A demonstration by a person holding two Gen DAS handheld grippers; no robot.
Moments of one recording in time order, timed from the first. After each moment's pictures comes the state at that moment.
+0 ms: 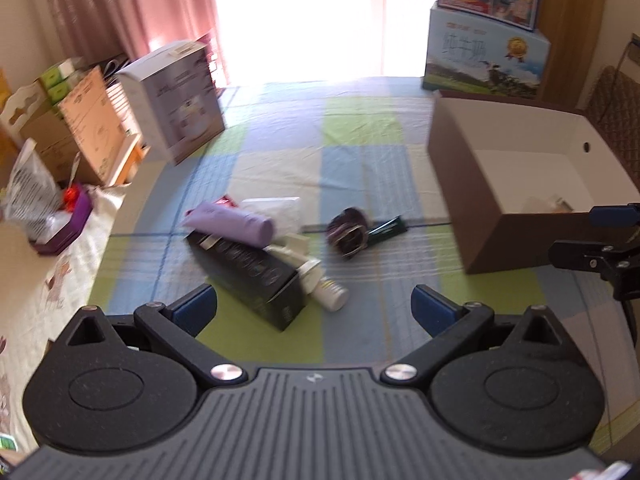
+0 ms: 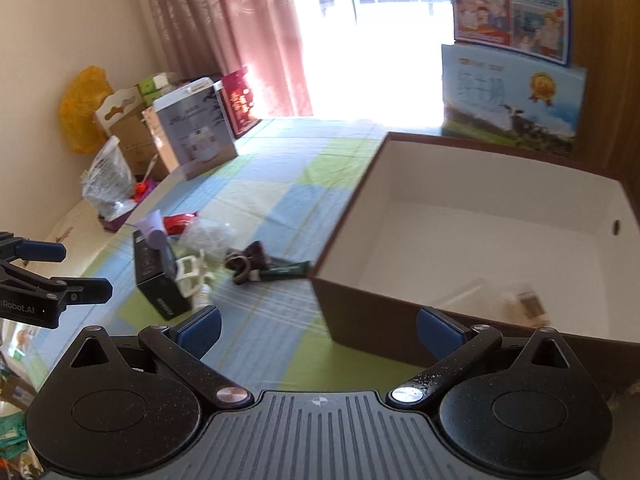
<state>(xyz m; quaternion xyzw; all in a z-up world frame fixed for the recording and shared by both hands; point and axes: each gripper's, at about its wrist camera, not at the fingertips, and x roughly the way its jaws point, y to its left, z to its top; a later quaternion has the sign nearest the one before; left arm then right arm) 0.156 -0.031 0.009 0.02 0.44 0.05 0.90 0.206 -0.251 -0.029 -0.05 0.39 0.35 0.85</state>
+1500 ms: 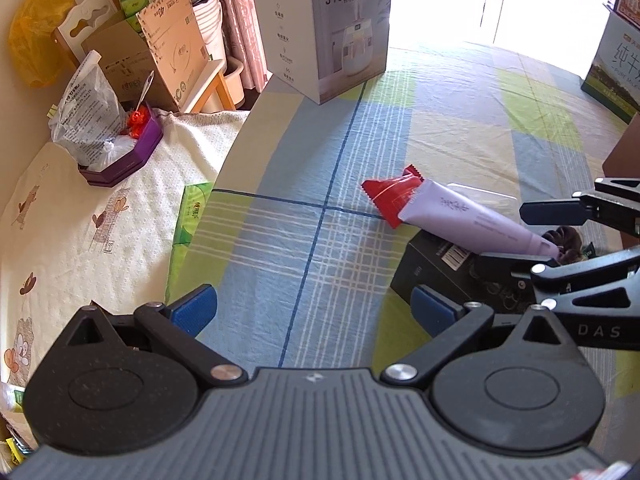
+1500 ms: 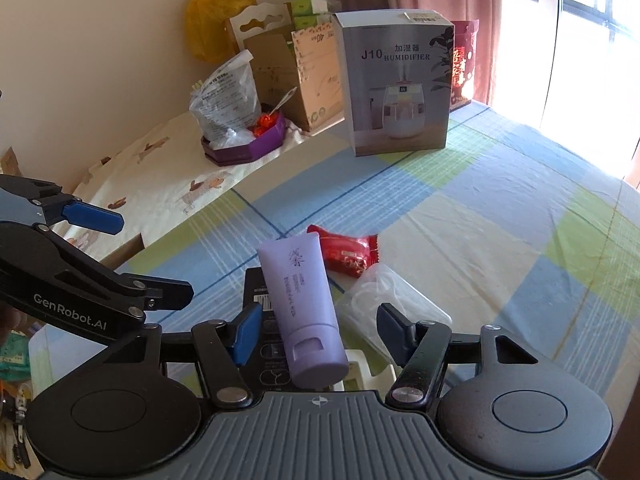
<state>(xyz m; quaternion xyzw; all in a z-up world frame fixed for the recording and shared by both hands) 0.232 0.151 -0.051 -0.03 0.50 0.16 0.85 0.249 0.033 -0.111 -0.17 0.39 0.53 0.74</state>
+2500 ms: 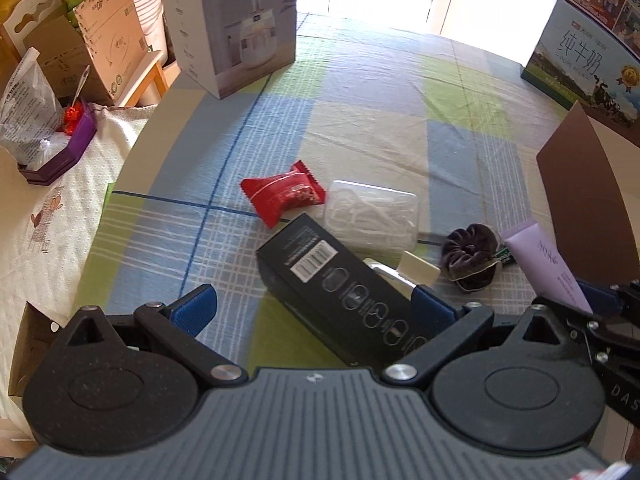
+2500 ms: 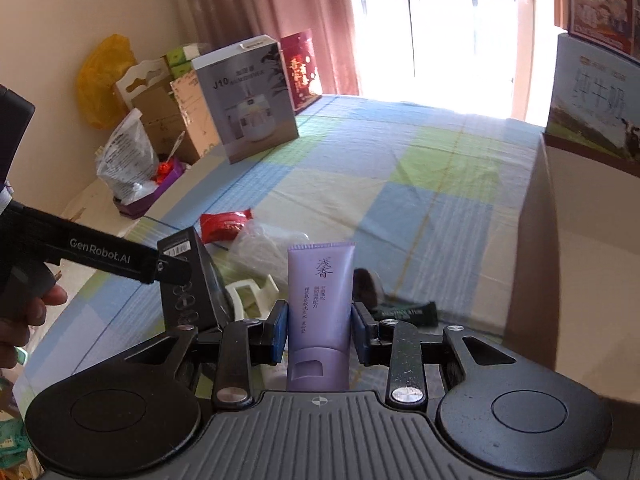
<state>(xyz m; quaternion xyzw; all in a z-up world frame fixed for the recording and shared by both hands) 0.262 0.084 -0.056 -0.07 0.51 0.08 0.85 0.225 -0.102 -0.088 -0.07 0.40 0.38 0.83</state>
